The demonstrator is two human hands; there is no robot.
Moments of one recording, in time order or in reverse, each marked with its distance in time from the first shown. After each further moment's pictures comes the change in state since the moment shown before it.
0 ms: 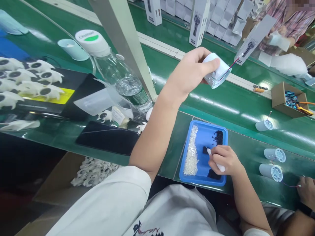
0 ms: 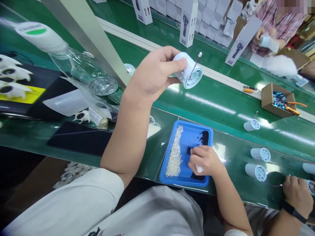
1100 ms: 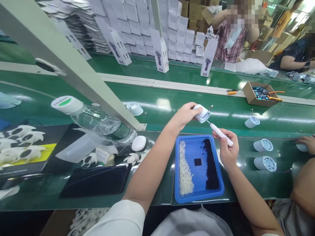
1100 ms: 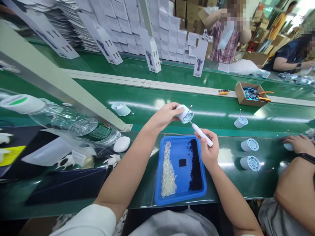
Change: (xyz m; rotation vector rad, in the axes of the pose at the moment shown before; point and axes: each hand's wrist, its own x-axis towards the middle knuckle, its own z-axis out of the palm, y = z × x) left_hand 0.010 -0.062 0.049 0.013 -0.314 -0.288; right_hand -0.005 0.021 0.021 0.404 0.986 0.702
